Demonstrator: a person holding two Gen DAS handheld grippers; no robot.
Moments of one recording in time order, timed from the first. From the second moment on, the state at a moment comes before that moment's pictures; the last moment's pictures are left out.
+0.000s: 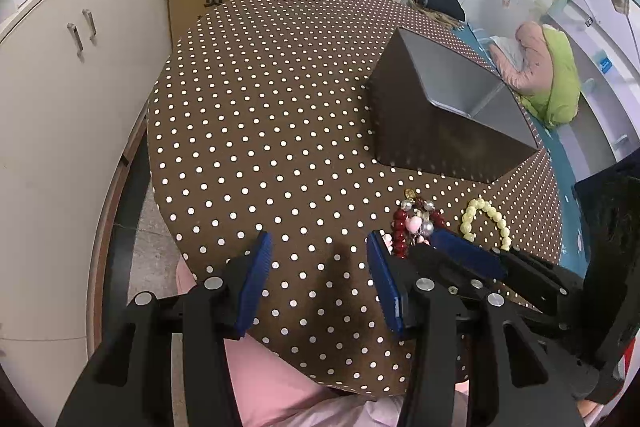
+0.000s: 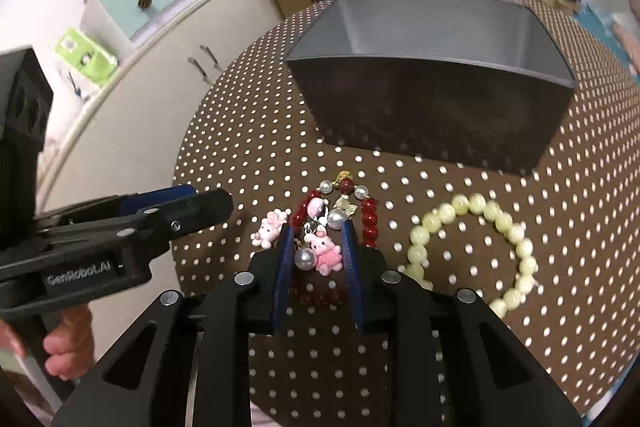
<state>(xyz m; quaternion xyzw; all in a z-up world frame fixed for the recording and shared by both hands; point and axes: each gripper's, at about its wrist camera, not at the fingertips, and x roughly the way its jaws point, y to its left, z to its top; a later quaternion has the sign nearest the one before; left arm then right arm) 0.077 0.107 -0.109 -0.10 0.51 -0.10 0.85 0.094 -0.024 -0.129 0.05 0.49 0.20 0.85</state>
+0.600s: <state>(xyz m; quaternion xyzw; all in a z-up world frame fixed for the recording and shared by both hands) 0.074 0.106 -0.111 -0.10 0.52 -0.12 0.84 0.093 -0.050 -0.129 0.10 0.48 0.22 0.84</state>
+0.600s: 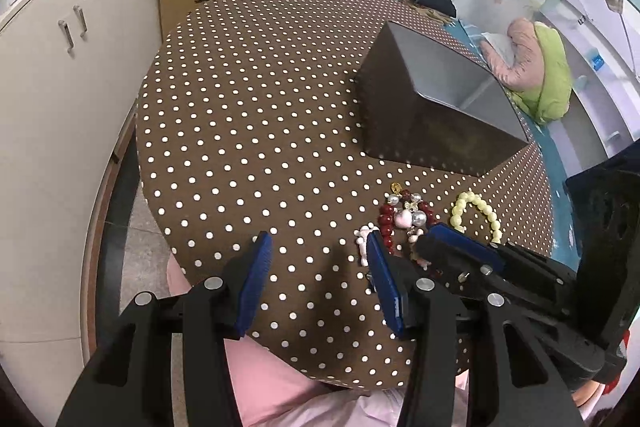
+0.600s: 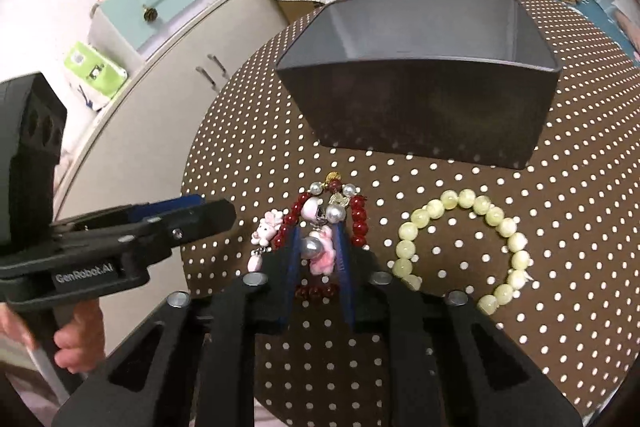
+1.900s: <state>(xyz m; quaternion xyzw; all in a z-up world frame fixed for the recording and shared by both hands) 0.092 0.029 -0.099 -0.08 0.51 -0.21 0.83 0.089 -0.126 -0.115 0.16 0.45 0.16 0.87</state>
